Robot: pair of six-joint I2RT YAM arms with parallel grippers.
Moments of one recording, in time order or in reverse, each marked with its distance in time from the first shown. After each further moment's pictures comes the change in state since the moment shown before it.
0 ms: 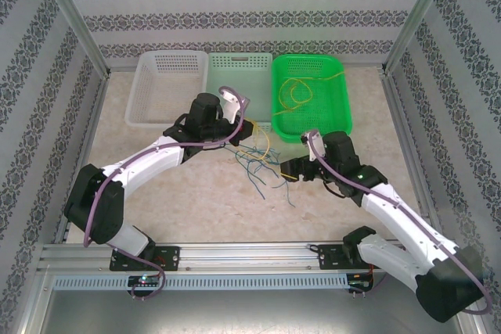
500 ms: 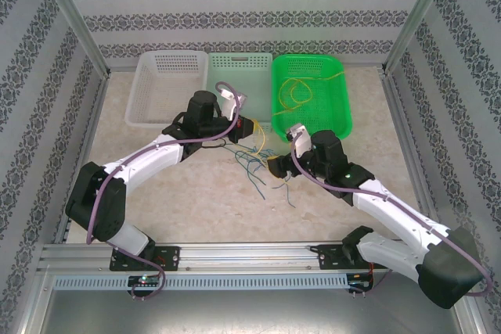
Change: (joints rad) left arm 0.033 0.017 -0.001 0.066 0.130 -0.120; right arm 0.109 0.103 -0.011 0.260 0.090 -0.121
